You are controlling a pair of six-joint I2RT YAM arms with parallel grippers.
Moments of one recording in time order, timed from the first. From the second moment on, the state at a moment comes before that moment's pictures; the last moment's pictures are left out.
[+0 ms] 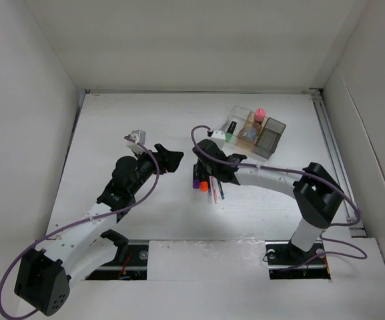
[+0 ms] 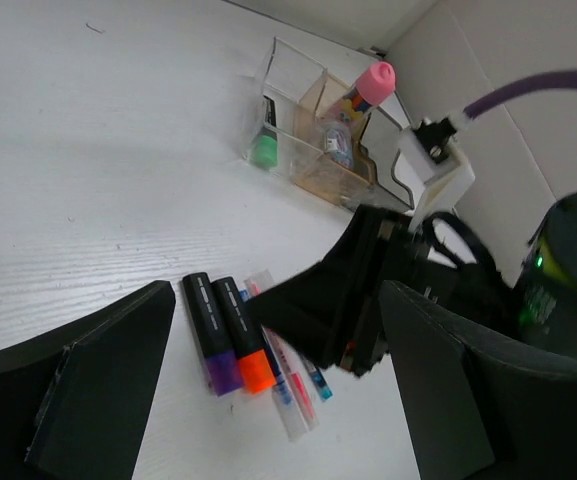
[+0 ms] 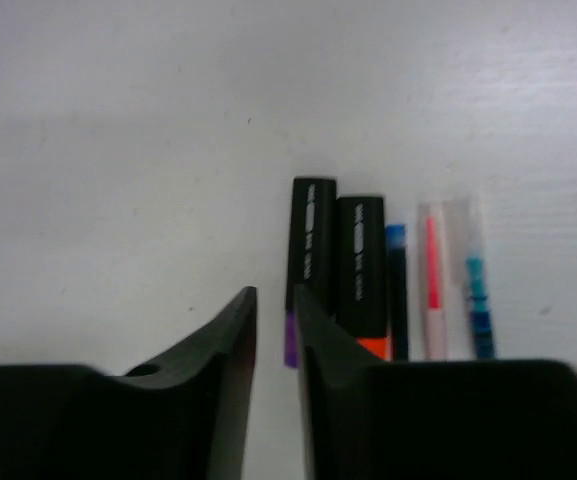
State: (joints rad) left arm -0.50 0.86 0.46 0.29 0.05 -0.64; right arm 0.87 1.71 1.16 -0.23 0.40 0.84
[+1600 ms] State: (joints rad) left arm -0.50 0.60 0.31 0.26 -0.07 -0.59; right arm 0.75 1.80 1.42 -0.41 0.55 0.87
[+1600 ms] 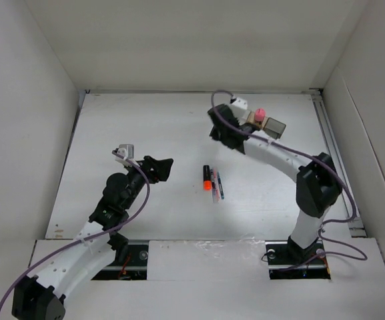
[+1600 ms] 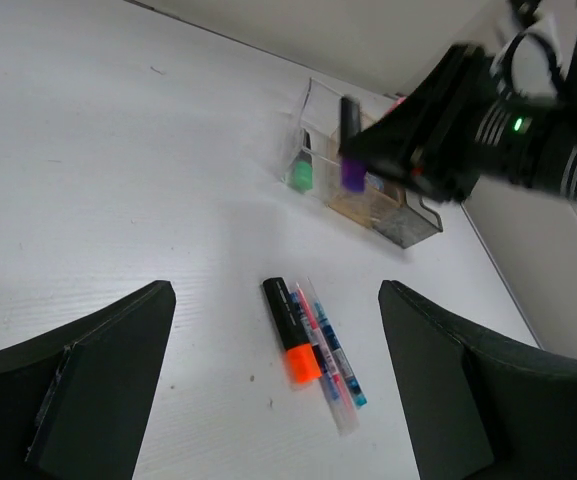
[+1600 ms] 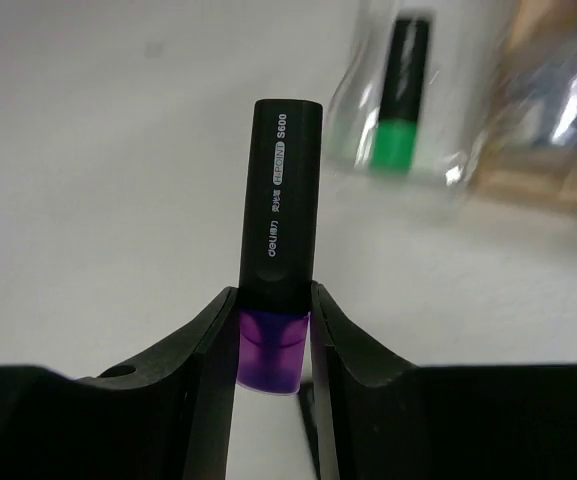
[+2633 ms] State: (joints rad) left arm -0.50 0.62 0.31 0.26 -0.03 -0.59; right arm 0.39 2.11 1.82 -0.60 0.45 0.63
